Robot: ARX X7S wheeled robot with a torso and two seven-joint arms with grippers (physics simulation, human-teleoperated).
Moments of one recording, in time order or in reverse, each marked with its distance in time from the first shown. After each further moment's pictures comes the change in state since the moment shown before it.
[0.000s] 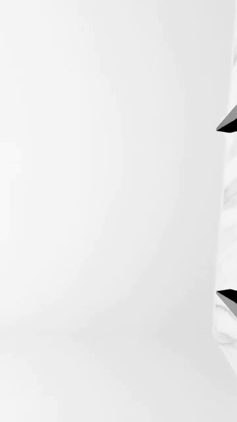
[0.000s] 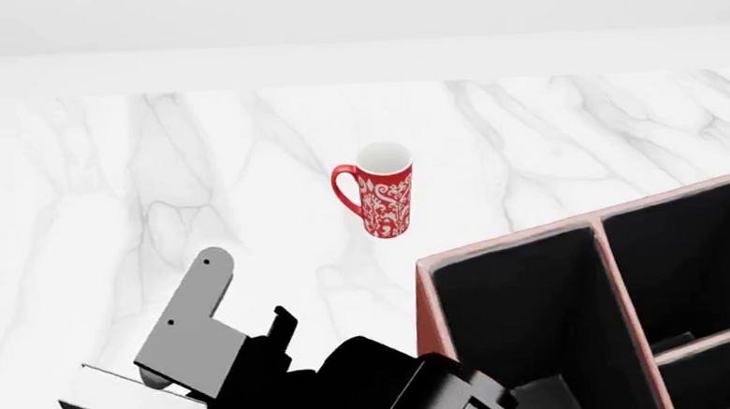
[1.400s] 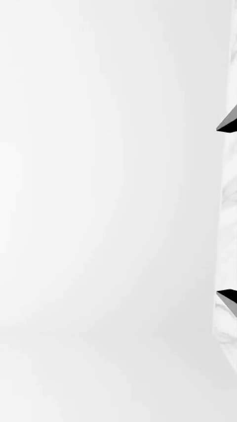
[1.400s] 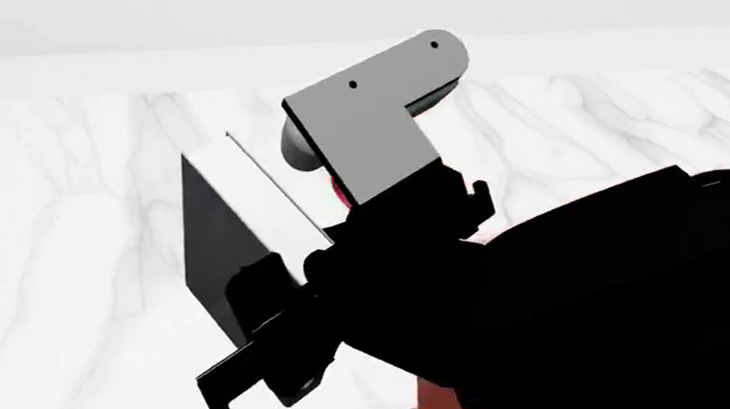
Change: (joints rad) left arm 0.005 -0.016 0.034 -0.011 0.011 0.021 -0.024; right arm 0.247 0.199 0.566 -0.210 1.400 0.547 1.329
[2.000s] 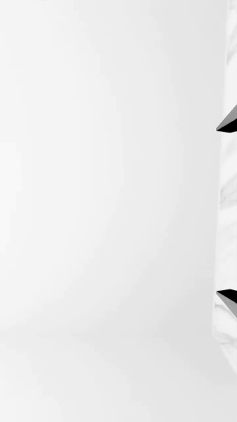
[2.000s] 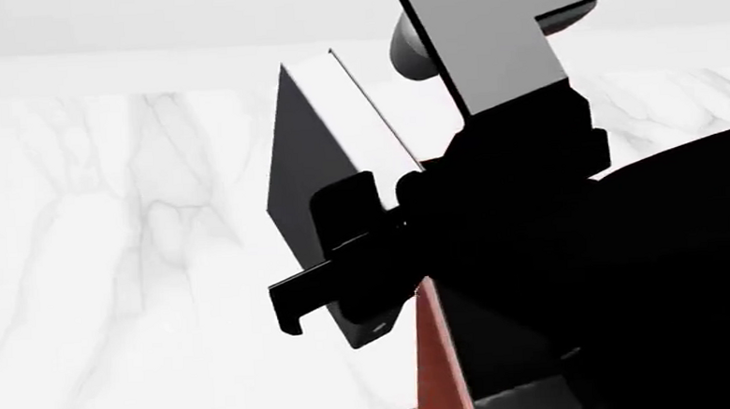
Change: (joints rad) left arm 0.001 -0.006 0.027 -0.007 0.015 0.009 -0.009; right arm 0.124 0.157 -0.055 0.028 0.231 -0.109 0.200
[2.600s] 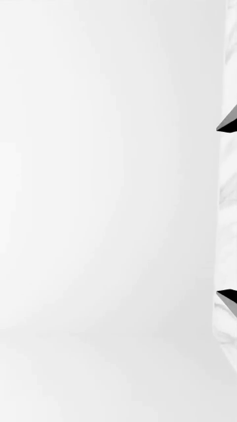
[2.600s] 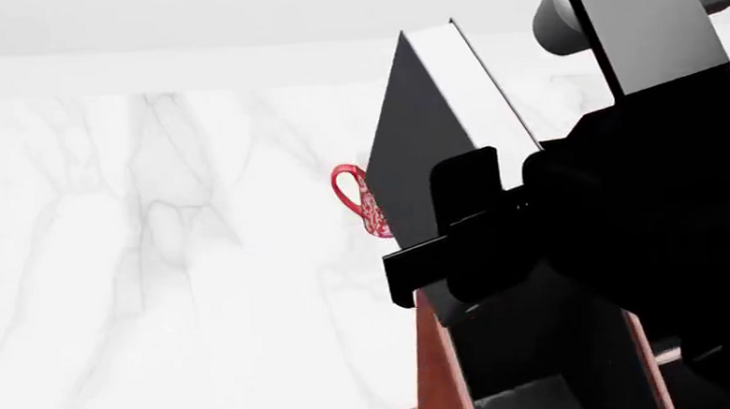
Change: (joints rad) left arm 0.003 -0.007 0.013 -0.001 0.005 0.007 -0.009; right arm 0.003 0.170 0.040 -0.025 0.049 -0.007 0.008
